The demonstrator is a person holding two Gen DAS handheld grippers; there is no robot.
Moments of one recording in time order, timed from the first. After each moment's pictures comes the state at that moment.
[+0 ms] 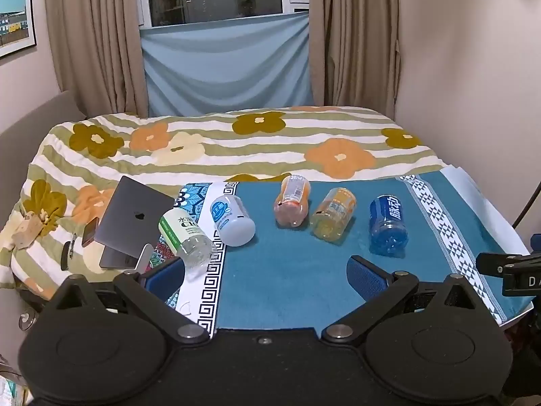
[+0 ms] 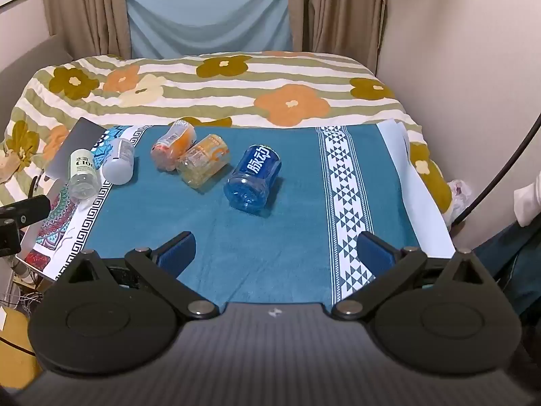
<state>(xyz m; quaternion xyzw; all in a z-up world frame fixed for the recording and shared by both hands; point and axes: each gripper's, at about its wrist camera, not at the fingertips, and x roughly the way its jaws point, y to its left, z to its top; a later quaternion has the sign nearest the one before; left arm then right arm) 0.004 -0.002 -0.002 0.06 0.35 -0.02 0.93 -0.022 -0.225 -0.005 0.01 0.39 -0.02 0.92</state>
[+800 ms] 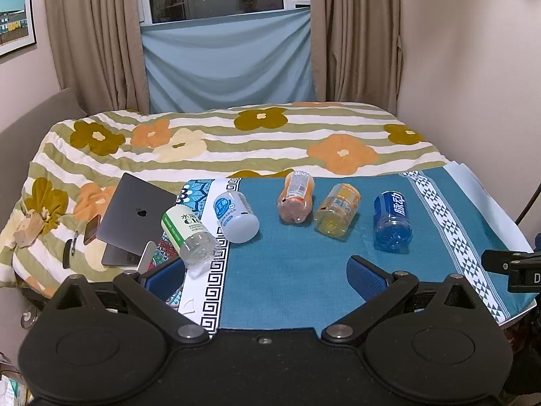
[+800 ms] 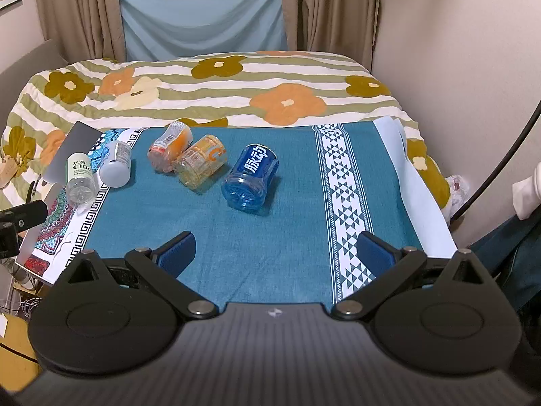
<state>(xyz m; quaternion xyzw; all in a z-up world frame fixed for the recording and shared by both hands) 0.003 0.004 -0.001 0.05 0.34 -0.02 0.94 -0.021 -0.223 -0.007 0.01 0.39 -0.03 0.92</state>
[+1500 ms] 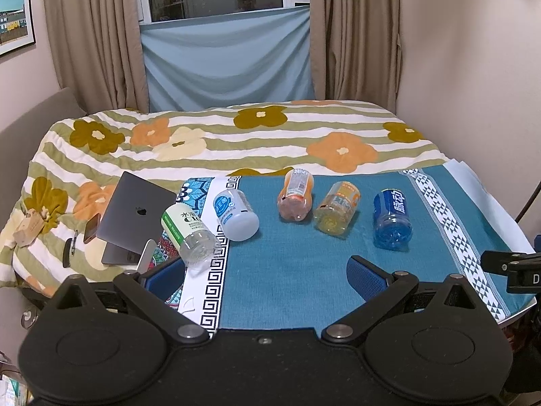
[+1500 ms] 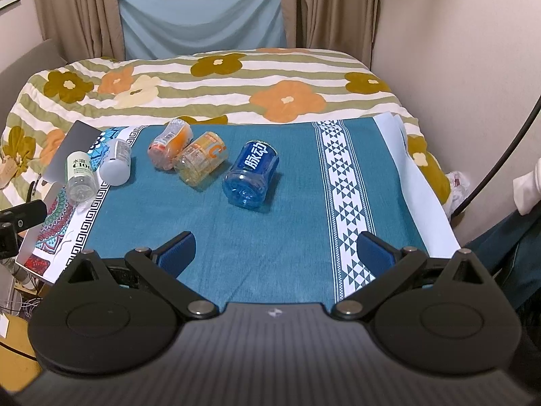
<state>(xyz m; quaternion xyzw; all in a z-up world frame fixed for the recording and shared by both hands) 0.003 0.004 -0.003 0.05 0.35 -0.02 0.94 -0.025 -0.221 -0.007 0.01 0.39 -0.03 0.92</state>
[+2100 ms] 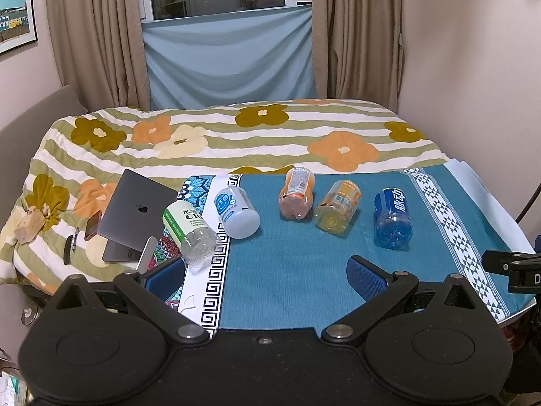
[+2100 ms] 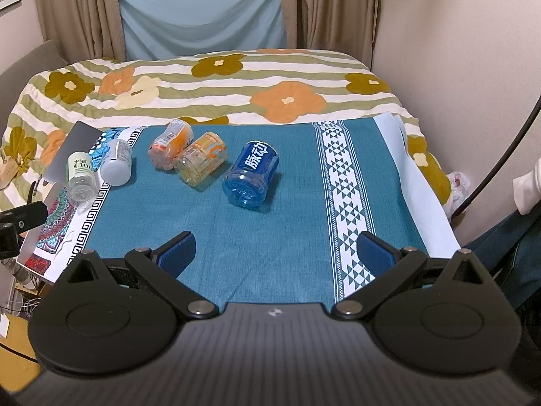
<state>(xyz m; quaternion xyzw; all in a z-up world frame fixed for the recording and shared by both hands) 0.002 0.004 -0.002 0.05 0.35 -0.02 0.94 -0.026 -0.222 -0.007 0.02 0.39 -0.03 0.92</state>
